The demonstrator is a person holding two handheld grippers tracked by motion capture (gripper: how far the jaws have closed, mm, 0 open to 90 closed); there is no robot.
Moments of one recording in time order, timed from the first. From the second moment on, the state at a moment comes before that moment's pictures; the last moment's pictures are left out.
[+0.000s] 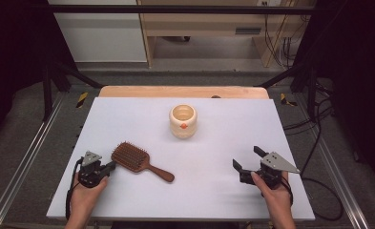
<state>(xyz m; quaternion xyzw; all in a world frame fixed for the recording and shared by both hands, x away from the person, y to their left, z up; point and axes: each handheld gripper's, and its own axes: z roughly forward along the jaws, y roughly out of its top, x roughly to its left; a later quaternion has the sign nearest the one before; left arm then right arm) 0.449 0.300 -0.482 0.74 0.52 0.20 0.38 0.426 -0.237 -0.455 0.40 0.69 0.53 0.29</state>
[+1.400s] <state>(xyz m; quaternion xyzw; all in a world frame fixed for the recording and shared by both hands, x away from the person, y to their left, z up) 0.544 0.253 -0.467 0.80 0.46 0.16 0.35 0.425 -0.233 -0.456 0.39 0.70 0.53 0.28</state>
